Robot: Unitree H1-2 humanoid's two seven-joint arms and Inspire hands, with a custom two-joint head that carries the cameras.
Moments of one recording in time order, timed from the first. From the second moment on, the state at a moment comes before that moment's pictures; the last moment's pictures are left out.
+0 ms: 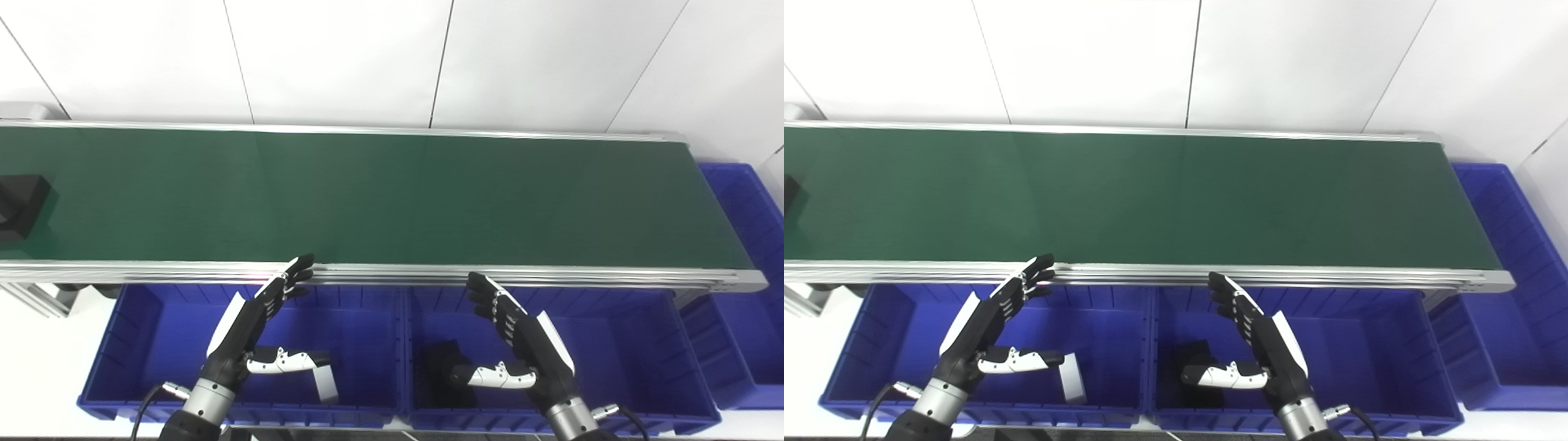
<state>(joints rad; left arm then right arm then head) 0.17 0.16 -0.16 0.10 0.10 -0.43 -0.17 0.26 -0.16 0.12 -0.12 -0.04 -0.11 0.18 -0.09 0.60</state>
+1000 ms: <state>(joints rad) 0.17 0.11 -0.21 0.13 0.10 -0.43 -0.17 0.25 -0.22 0.08 -0.09 0.03 -0.17 0.21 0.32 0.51</state>
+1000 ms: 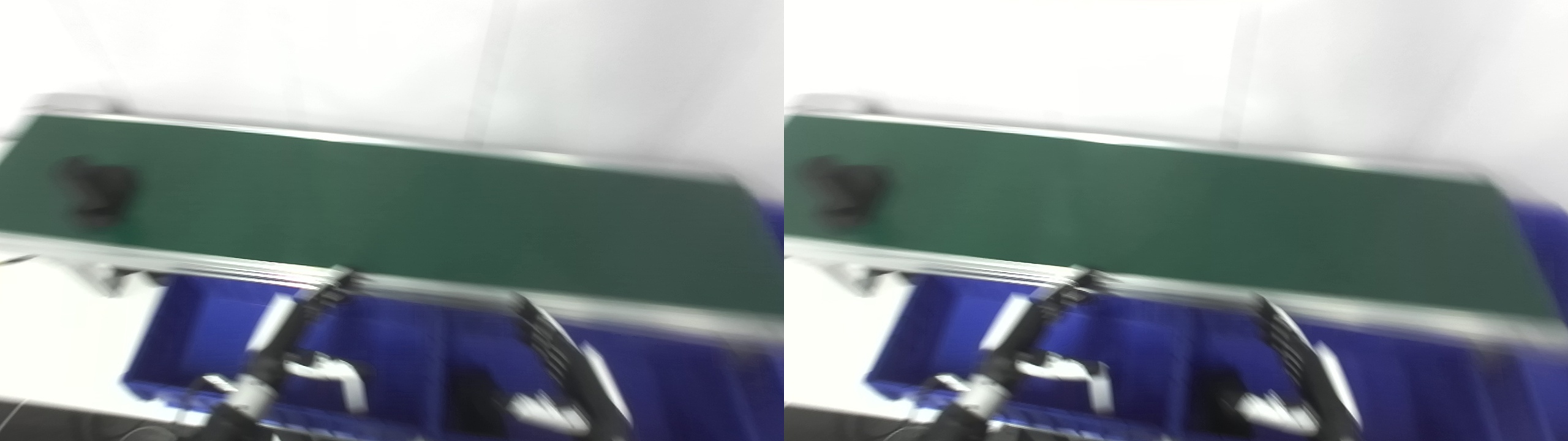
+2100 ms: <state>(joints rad) 0.08 0.08 -0.36 0.30 0.19 -0.43 0.02 0.18 -0.21 -0.02 0.13 0.17 -0.40 0.27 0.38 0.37</state>
